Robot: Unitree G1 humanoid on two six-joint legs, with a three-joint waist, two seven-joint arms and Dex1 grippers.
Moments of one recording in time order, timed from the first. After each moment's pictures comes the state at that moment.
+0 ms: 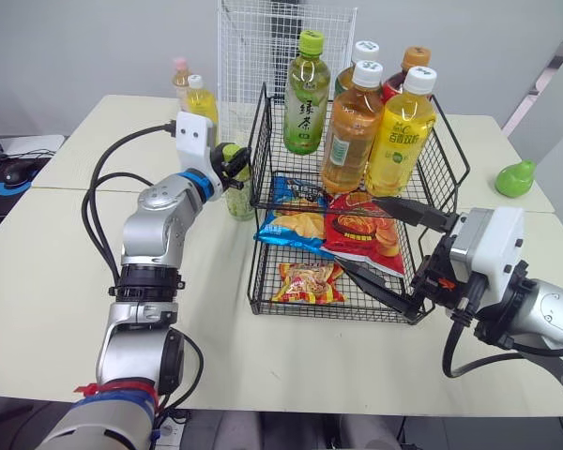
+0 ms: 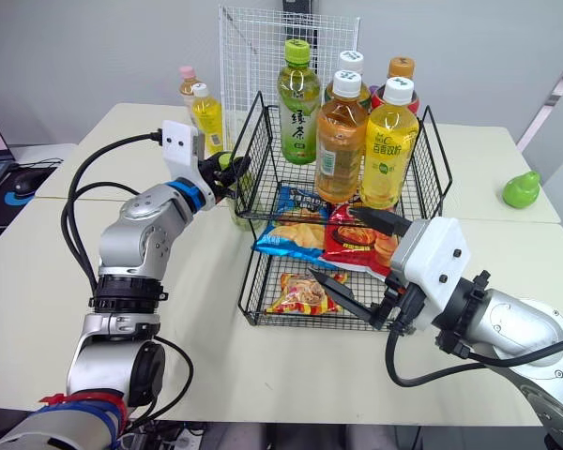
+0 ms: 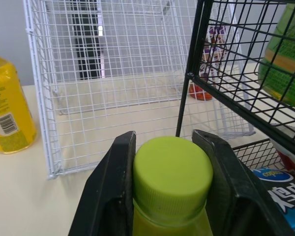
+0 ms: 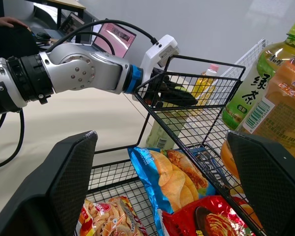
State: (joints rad) left arm -0.83 0.38 0.13 0.30 -0.27 0.45 -0.45; right arm -0.20 -0.82 -0.14 -1.02 0.83 0.65 0.31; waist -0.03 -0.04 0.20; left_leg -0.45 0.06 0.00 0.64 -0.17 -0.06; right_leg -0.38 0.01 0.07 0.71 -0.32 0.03
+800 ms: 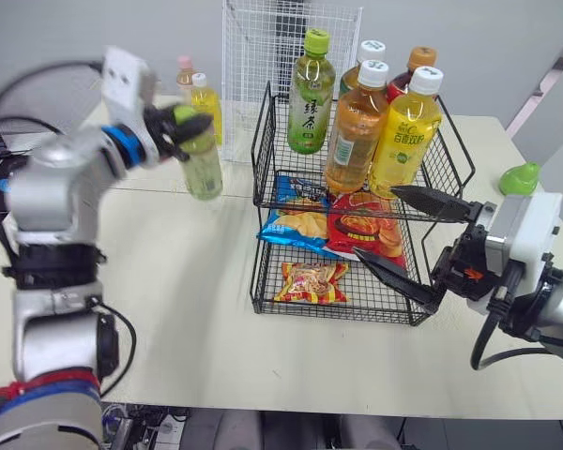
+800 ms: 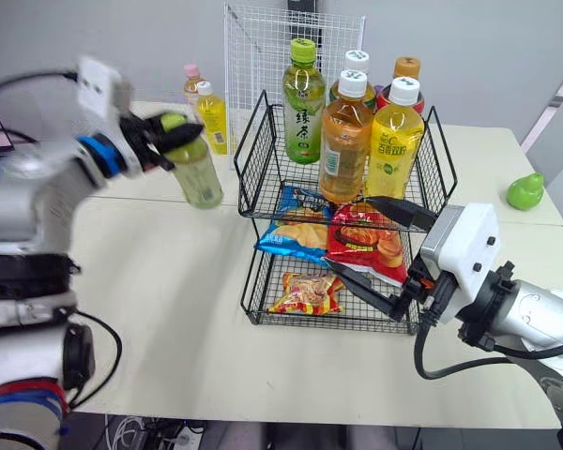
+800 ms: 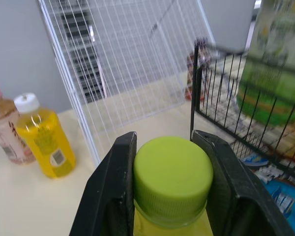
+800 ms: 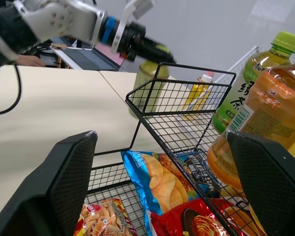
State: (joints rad) left arm -1.03 0.76 0.17 0.21 -0.42 0.73 -0.76; right arm -0.18 -0.85 -0.29 -0.96 0.92 0.64 0.42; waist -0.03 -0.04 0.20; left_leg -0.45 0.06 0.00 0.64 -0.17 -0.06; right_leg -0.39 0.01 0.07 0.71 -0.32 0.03
